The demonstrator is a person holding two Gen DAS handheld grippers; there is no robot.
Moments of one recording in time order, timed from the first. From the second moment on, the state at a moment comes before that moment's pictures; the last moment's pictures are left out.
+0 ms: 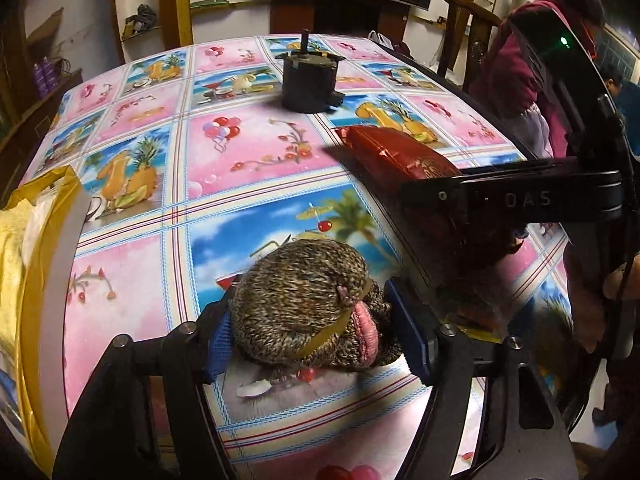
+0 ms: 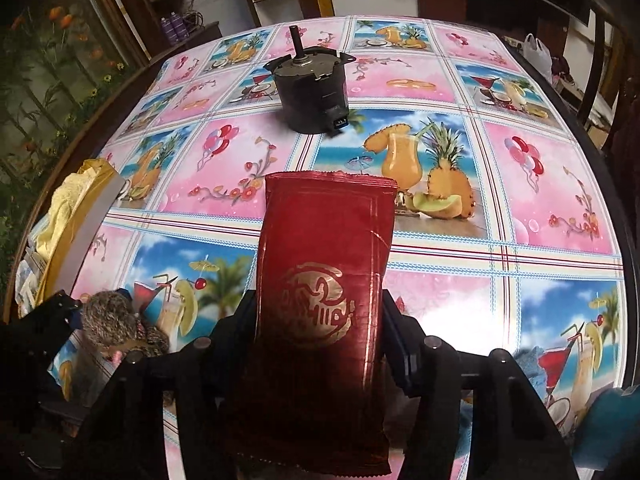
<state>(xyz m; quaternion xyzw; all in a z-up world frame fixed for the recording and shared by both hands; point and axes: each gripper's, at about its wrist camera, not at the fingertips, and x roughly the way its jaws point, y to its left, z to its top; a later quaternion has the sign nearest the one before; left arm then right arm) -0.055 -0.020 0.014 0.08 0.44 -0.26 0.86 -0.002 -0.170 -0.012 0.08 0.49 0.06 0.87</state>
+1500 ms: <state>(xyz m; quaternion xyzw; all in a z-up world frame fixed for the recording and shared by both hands) -0.123 0.265 0.065 -0.14 0.35 -0.07 0.92 0.067 0.120 0.054 0.05 0.48 0.29 0.83</state>
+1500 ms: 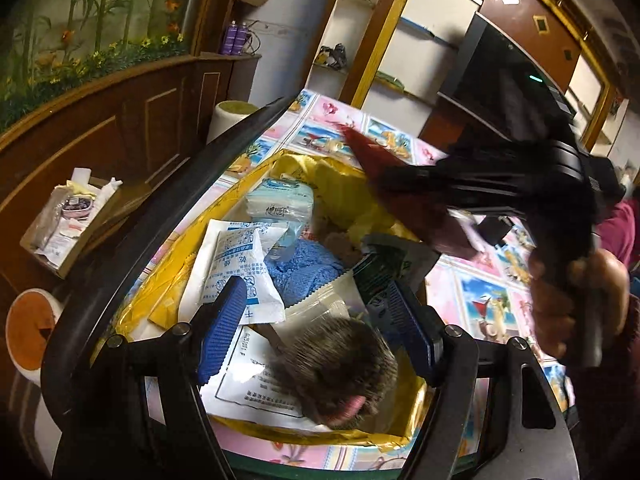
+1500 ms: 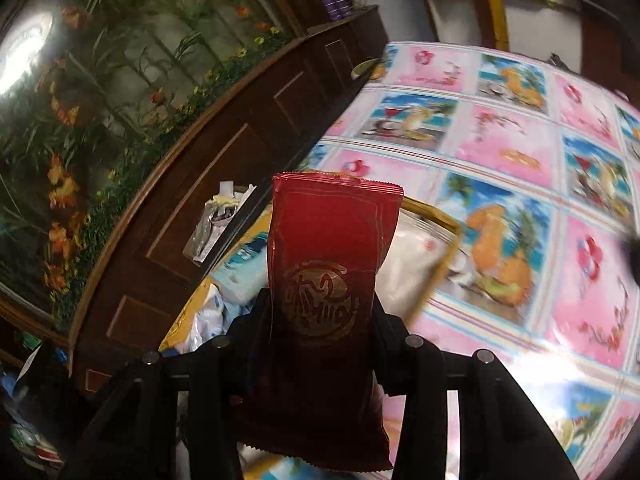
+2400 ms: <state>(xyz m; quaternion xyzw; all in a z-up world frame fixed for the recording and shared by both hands) -0.149 0.241 0.084 -0.08 0.30 0.09 0.95 -0.007 0.082 0.065 0.08 0.36 0.27 0.89</state>
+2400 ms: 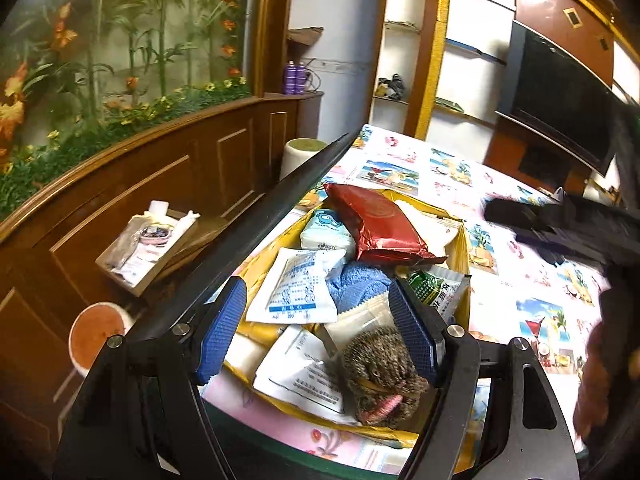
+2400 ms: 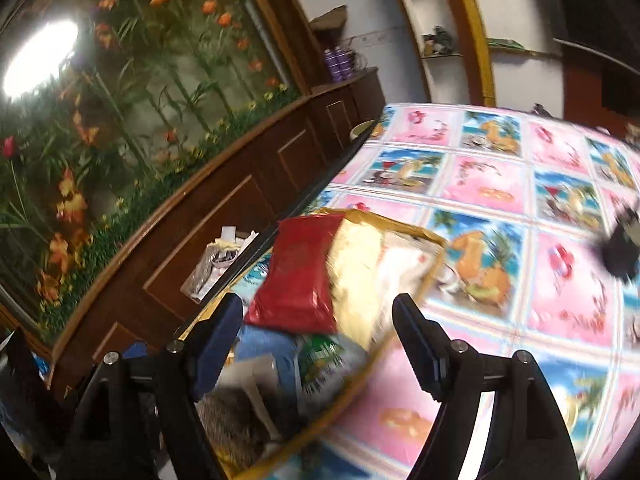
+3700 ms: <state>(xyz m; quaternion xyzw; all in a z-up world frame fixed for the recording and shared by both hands) -0.203 0.184 0.111 -0.04 0.16 0.13 0.98 -0.070 0.021 0.020 0.10 0.37 0.23 0.89</state>
